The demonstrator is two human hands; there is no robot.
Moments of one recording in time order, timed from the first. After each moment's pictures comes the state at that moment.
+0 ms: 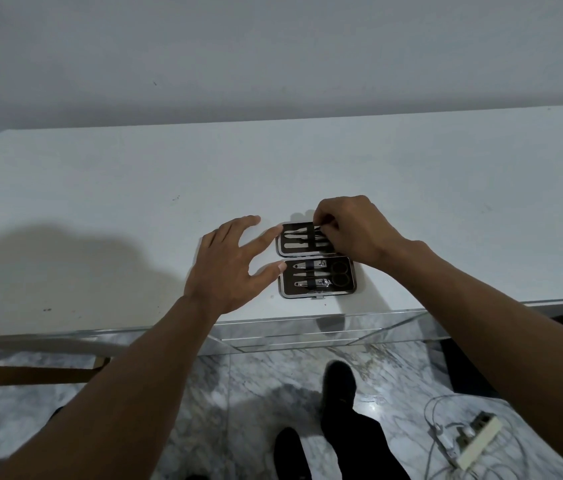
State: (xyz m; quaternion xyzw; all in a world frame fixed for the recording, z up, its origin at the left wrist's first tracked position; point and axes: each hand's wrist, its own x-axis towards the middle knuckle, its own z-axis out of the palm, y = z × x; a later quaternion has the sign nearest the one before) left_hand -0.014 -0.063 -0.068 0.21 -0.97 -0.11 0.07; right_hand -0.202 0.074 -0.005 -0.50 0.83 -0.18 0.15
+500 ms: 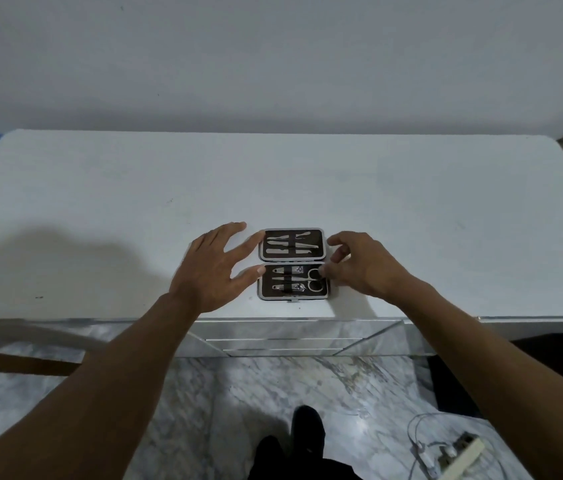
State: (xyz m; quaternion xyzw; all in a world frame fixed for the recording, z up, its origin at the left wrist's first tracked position) left_hand -0.013 -0.058 -0.067 0.21 -0.97 -0.12 0.03; right_hand -0.204 0.127 -0.001 -0.34 0.85 -0.23 0.33
